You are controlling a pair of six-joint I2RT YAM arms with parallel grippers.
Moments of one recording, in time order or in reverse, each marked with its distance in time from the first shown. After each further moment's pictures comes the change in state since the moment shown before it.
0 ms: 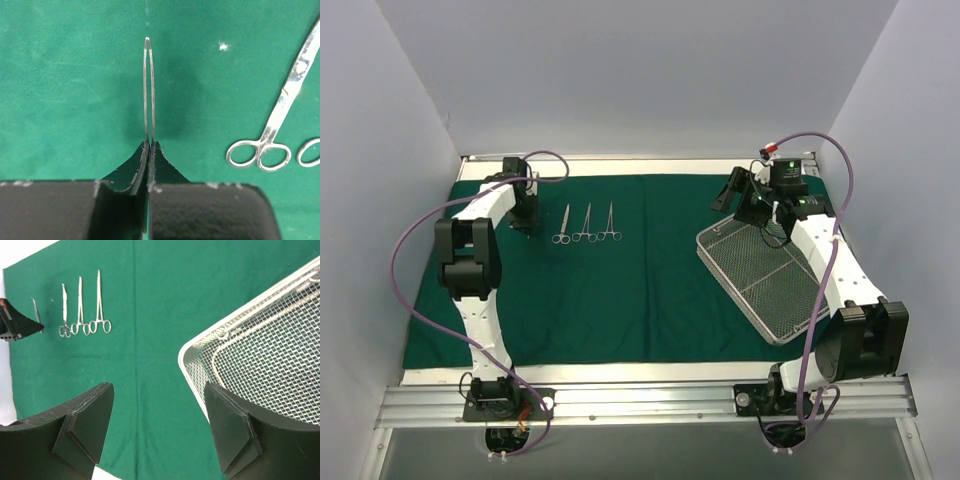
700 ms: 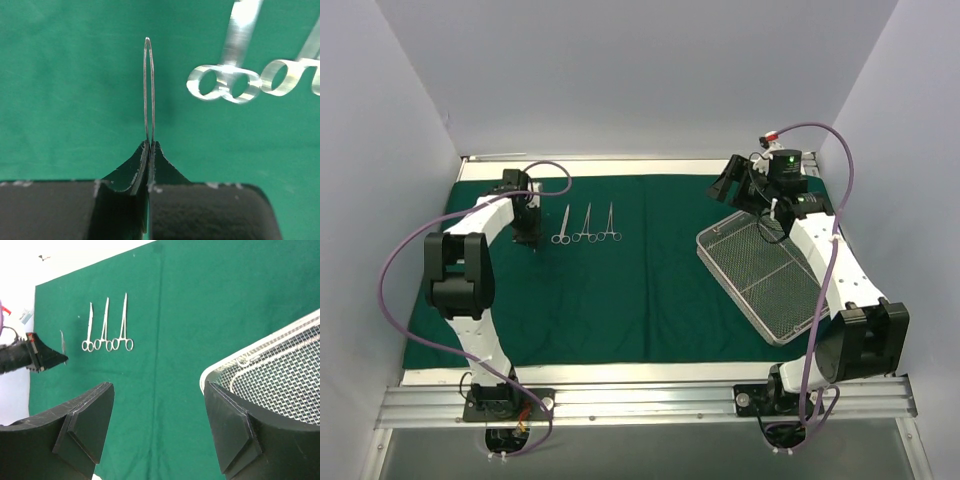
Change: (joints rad) left arm -0.035 -0.220 -0.249 0.037 0.111 -0.071; right arm 0.033 0.010 0.044 0.092 -0.005 0.040
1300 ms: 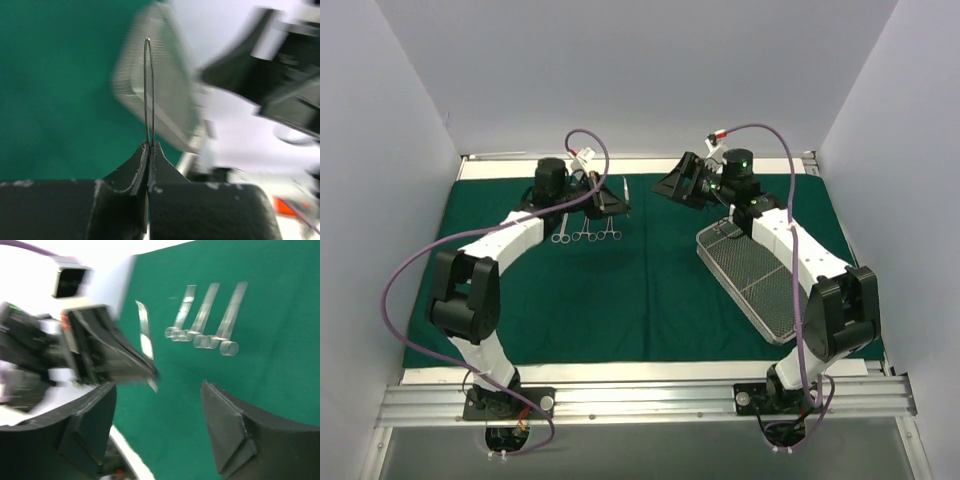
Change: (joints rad) left arm -0.286 -0.132 -0.224 0.989 0.799 -0.837; right arm 0.202 0.144 -0.079 0.481 -0.231 0.277
